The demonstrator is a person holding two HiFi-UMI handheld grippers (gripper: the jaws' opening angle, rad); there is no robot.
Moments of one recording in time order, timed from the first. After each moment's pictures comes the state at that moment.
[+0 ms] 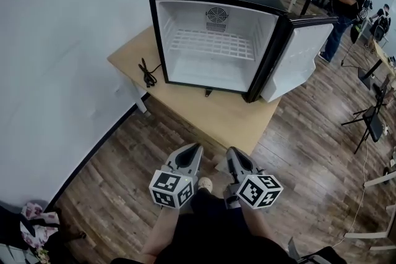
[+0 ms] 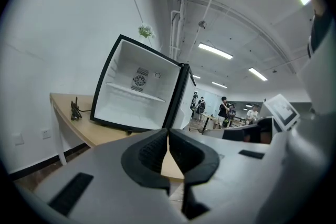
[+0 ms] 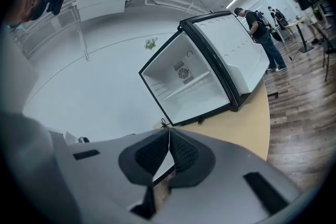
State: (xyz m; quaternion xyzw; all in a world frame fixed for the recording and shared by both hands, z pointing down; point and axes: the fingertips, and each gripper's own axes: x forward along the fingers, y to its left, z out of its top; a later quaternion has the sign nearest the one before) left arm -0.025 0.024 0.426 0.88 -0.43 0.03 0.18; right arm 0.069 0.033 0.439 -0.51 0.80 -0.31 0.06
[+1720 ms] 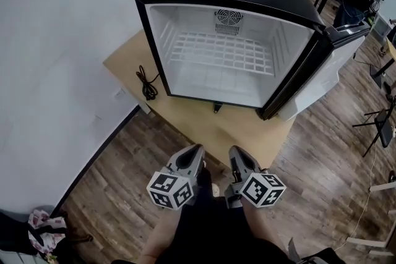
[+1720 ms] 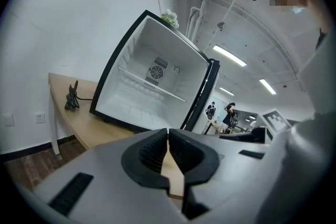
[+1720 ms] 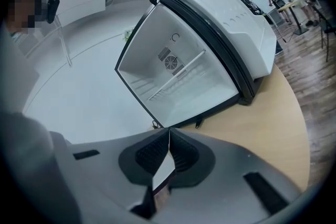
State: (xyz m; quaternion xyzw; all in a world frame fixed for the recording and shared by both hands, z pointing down) left arm -0.042 -0.097 0.471 0.86 -0.44 0.00 0.26; right arm 0.058 -0.096 0.487 -0.50 0.78 -0.37 0.07
